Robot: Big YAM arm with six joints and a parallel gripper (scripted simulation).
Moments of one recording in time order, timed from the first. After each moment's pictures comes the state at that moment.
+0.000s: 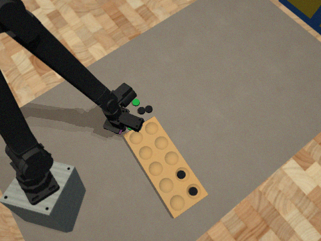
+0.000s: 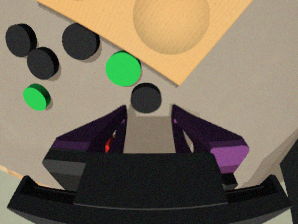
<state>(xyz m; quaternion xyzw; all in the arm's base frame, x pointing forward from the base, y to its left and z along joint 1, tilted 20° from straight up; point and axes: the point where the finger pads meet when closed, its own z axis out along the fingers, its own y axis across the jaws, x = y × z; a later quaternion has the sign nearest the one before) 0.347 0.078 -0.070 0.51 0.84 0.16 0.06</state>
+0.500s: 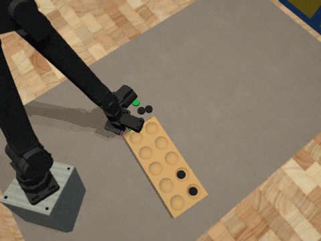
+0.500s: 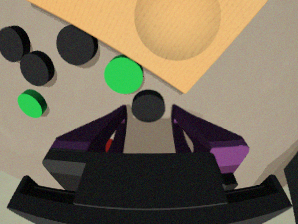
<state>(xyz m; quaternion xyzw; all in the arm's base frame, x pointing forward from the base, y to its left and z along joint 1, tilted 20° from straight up) 0.353 0.081 -0.082 0.51 0.84 0.16 0.06</state>
